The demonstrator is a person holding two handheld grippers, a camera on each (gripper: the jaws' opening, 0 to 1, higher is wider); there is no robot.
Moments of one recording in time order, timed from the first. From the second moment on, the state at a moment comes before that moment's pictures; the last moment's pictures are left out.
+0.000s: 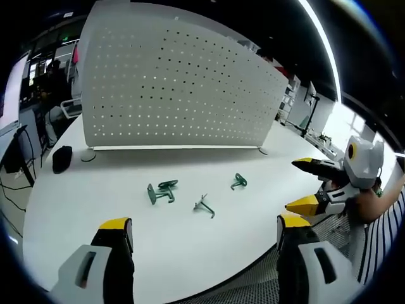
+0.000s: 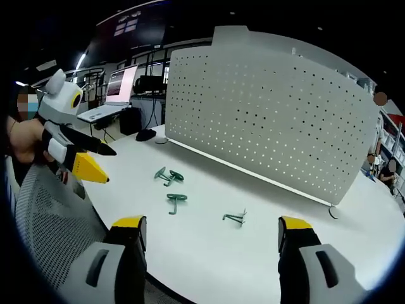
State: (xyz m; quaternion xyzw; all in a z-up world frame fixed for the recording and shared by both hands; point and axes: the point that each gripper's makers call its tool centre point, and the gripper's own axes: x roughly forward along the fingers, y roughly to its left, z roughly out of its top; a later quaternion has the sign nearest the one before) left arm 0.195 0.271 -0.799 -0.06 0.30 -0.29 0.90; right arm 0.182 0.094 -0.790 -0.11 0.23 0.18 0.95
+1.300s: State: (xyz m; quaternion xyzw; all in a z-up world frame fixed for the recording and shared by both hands) left arm 0.200 0.279 -0.799 -0.08 0.30 -0.28 0.91; right arm 0.238 0.189 -0.858 -0.10 0.32 0.32 0.89
